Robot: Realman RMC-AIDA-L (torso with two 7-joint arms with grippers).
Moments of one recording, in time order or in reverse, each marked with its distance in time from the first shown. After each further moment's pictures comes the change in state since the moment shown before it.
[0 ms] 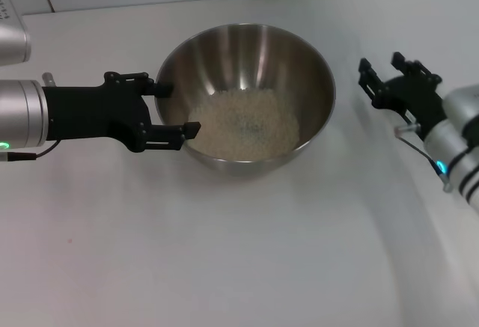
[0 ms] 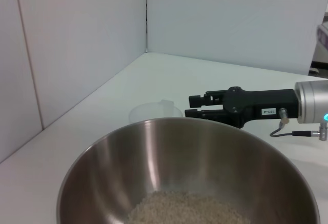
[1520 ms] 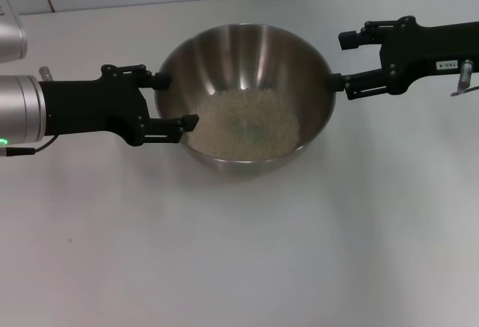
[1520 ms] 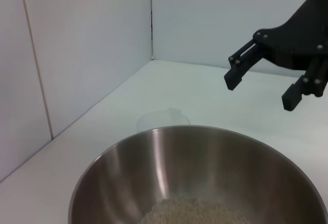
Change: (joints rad) left arm 0.008 -0.001 -0.001 0.011 -0.016 -0.018 0.023; right arm 0.127 0.002 -1.139 -1.214 -0.133 -0.724 1.336
